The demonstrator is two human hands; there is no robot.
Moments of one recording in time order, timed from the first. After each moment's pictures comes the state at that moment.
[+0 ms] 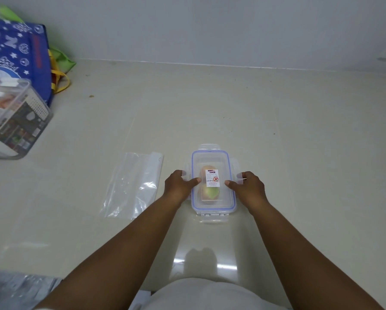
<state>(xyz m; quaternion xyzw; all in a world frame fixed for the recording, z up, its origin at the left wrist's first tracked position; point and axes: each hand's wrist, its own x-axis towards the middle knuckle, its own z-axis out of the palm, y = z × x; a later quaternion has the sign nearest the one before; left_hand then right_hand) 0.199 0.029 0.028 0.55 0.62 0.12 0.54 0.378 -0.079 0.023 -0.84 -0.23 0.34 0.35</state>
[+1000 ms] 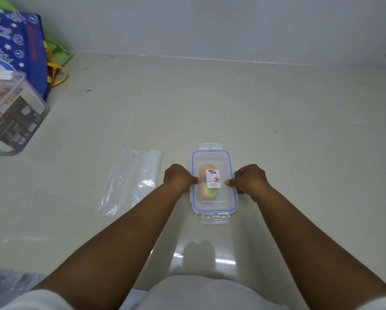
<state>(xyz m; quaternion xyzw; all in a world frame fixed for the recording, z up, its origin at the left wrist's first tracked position) 0.217 0.055 0.031 0.59 0.64 0.02 0.49 0.397 -0.047 0.038 -0.86 -0.24 0.38 0.24</state>
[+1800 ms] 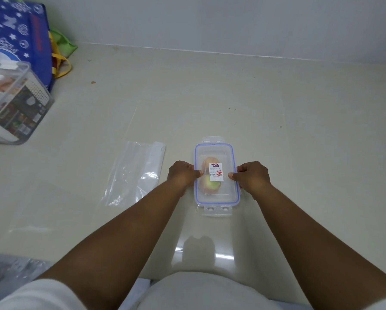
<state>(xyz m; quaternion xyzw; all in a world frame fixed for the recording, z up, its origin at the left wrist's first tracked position) 0.210 0.039 0.026 0.54 0.63 0.09 0.54 0.388 -0.057 0.034 -0.87 -0.28 0.34 0.22</state>
